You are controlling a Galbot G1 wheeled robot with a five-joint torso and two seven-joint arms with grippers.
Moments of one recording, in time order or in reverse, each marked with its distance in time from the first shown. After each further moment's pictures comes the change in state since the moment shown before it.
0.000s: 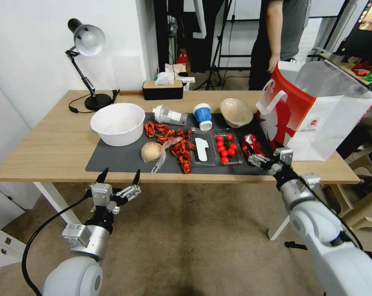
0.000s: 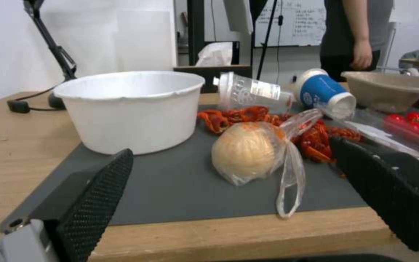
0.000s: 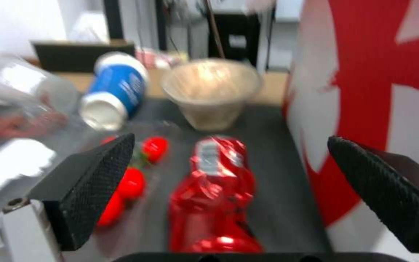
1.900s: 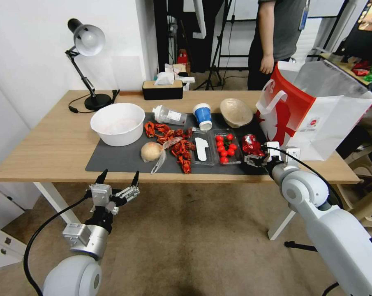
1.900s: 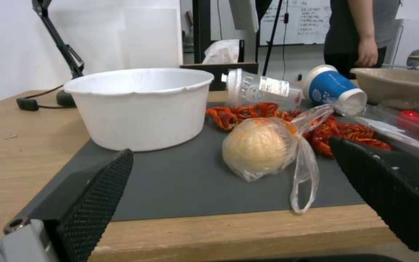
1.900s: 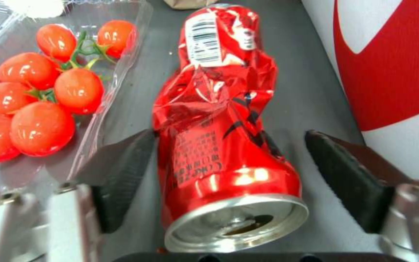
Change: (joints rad) left arm -0.007 0.017 -0.010 0.025 -0.009 -0.014 -0.010; right arm 0.227 -0.066 -0.165 -0.054 0.301 -0.470 0.309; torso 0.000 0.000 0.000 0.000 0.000
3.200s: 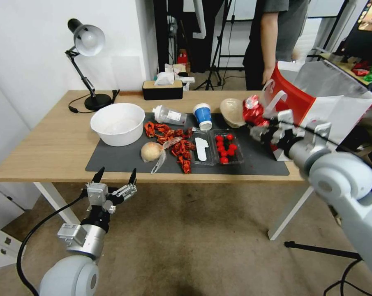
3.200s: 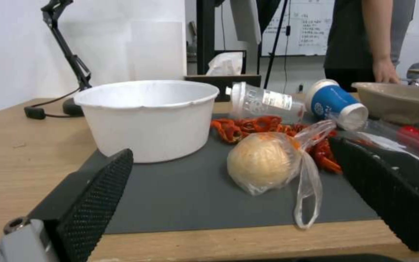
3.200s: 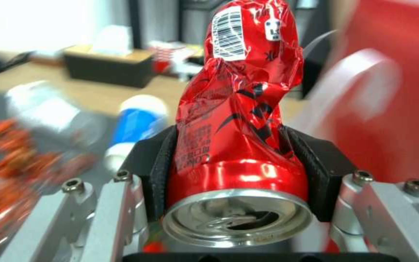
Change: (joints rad) left arm 0.009 0.007 -0.017 -0.015 -0.035 -0.025 0.000; right arm 0.158 -0.200 0.073 0.173 0.081 0.027 -0.103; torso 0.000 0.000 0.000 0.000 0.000
